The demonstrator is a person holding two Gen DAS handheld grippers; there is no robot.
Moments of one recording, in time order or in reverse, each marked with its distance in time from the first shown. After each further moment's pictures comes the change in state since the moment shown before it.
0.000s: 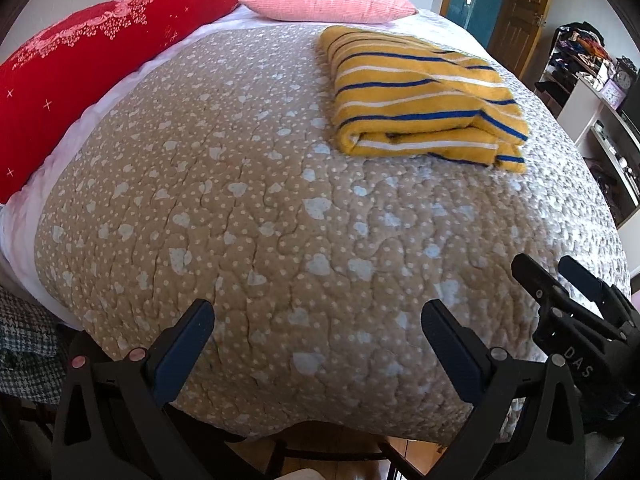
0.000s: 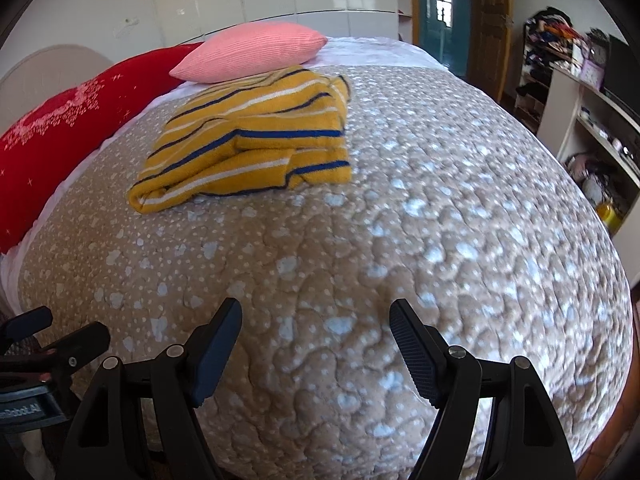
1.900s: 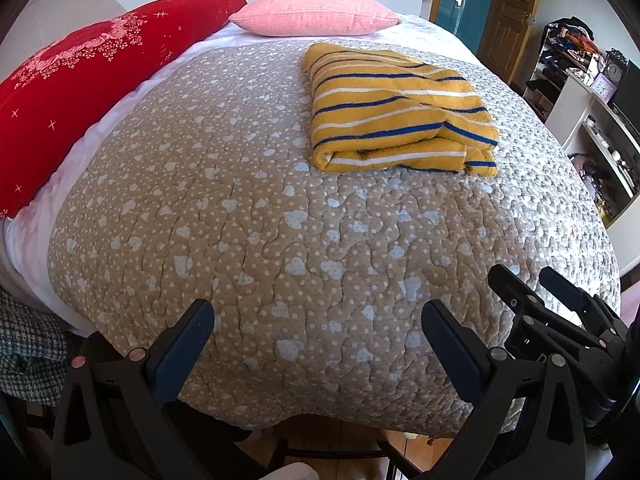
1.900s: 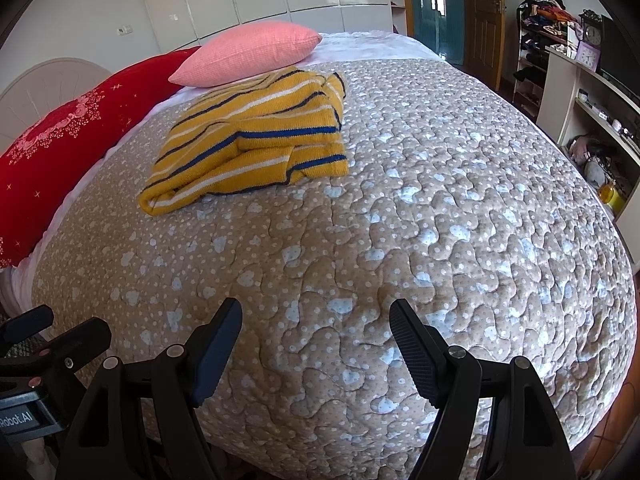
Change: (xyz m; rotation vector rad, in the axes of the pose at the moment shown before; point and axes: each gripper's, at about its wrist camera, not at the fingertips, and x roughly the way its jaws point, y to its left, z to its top) left arm -0.029 -0.019 -0.002 0.039 -0.034 0.000; right arm -0.014 -0.008 -0.008 0.063 0.010 0.029
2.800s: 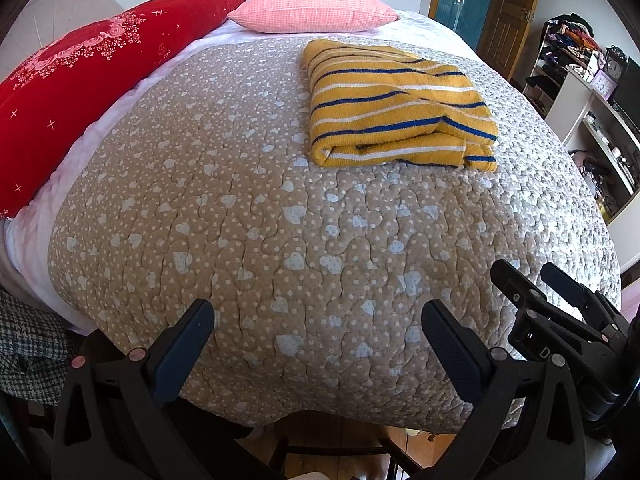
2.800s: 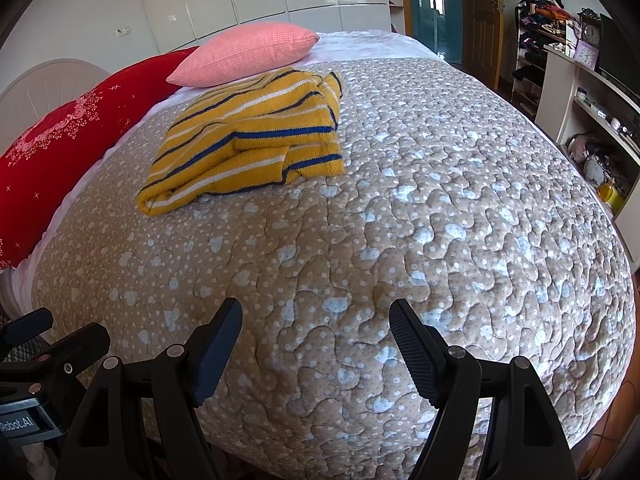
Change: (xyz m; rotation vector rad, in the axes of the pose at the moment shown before) left arm 0.000 -0.001 -0.002 0.003 0.014 0.004; right arm -0.003 0.000 -0.002 0.010 0.003 -0.005
